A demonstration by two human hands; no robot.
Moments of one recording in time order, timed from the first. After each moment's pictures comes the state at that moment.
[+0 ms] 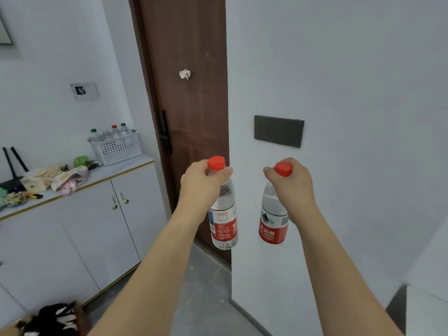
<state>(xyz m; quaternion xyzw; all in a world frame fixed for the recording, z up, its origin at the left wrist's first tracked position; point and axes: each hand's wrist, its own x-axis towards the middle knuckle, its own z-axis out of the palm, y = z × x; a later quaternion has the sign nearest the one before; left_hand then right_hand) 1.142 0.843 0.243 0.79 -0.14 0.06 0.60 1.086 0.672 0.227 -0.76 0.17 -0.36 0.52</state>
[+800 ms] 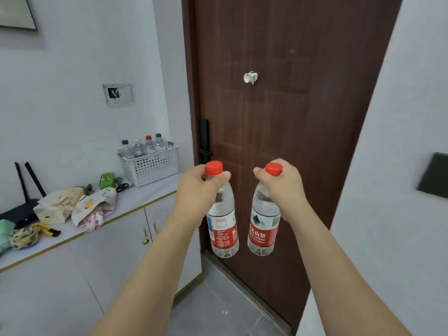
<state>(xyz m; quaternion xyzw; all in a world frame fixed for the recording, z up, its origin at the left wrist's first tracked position) 1.519 1.025 0.239 0.75 -0.12 0.07 0.65 1.497 0.847 0.230 -0.79 0.12 -0.32 0.51</state>
